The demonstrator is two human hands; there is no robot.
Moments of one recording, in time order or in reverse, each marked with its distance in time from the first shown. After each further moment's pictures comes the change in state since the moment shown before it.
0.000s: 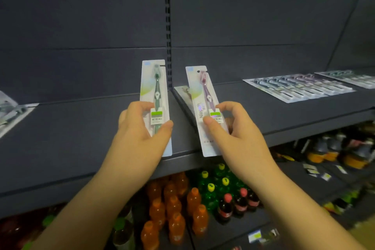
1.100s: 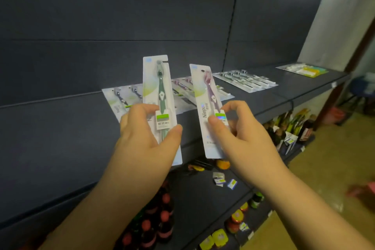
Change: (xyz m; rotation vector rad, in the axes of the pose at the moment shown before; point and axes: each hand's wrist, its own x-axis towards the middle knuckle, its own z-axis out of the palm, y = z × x) left_hand 0.030 0.190 0.416 -0.161 -0.230 0.064; right_hand 0.107 0.206 -0.385 -0.365 0.169 0.073
